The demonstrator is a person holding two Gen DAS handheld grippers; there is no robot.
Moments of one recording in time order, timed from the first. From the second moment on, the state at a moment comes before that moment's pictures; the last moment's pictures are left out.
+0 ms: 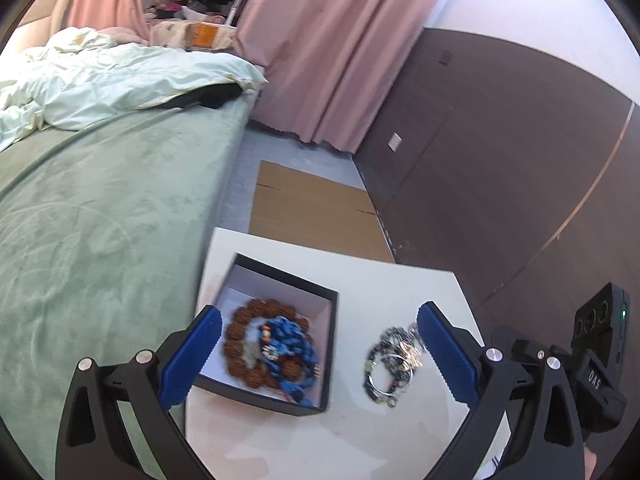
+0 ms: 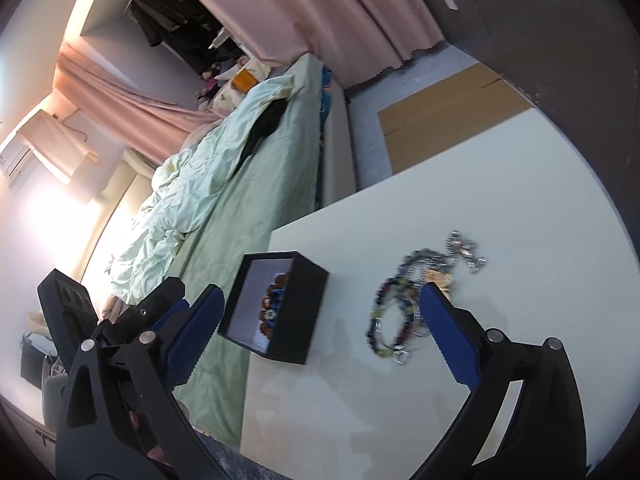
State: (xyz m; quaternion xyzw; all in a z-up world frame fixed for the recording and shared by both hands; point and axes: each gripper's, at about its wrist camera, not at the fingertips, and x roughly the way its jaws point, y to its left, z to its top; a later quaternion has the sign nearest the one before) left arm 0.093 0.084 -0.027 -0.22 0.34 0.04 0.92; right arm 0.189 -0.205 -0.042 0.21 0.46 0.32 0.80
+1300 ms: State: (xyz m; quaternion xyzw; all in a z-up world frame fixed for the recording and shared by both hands) left arm 0.161 -0.068 -0.126 -0.06 0.47 -0.06 0.88; right arm 0.207 -0.298 -0.066 0.26 0.52 0.25 0.77
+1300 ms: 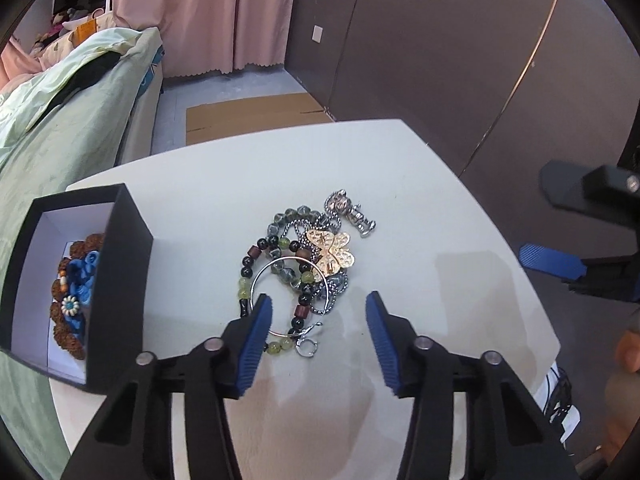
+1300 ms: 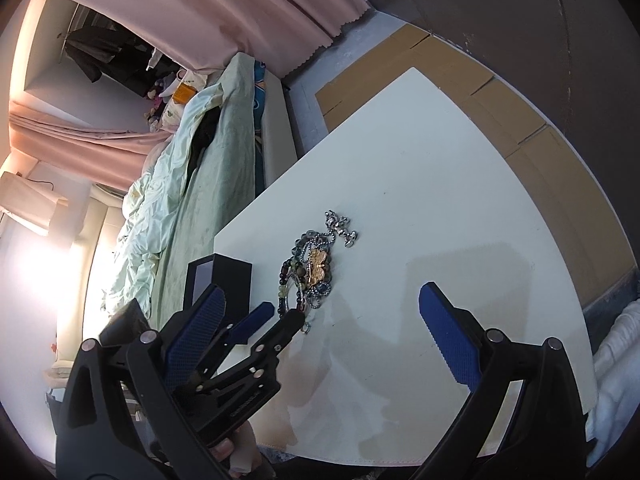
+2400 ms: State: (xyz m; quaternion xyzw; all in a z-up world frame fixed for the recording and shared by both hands) left arm 0.145 -0.020 -0.077 -0.11 0.42 -0.05 0.90; right arm 0.219 -0.261 -0.090 0.24 0.56 0.27 0.75
